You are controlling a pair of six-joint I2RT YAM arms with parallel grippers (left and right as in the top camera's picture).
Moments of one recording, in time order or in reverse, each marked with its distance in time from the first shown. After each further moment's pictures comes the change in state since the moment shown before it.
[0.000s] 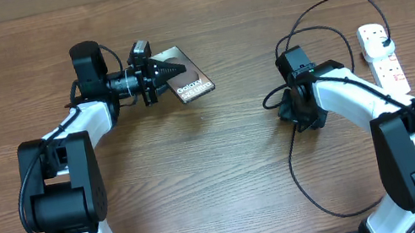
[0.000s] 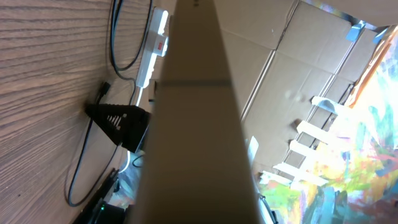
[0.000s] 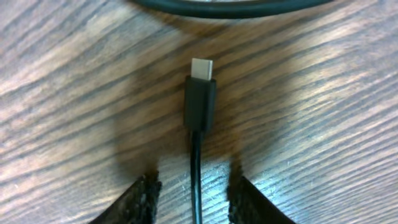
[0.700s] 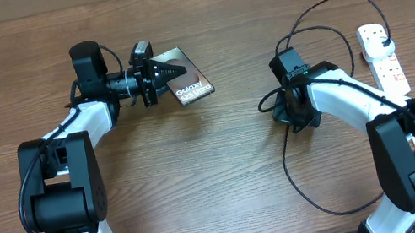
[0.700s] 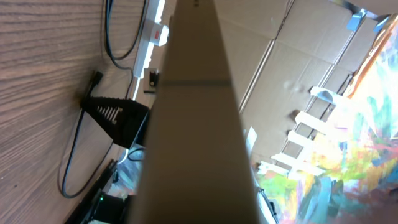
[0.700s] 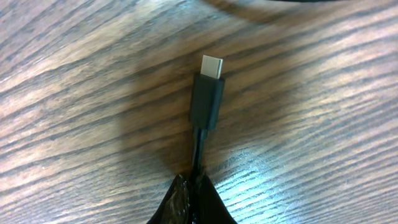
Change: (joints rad) left arm 0.000 0.000 0.000 0.000 0.044 0.000; right arm 0.034 0.004 0.007 0.011 -0.018 -0.041
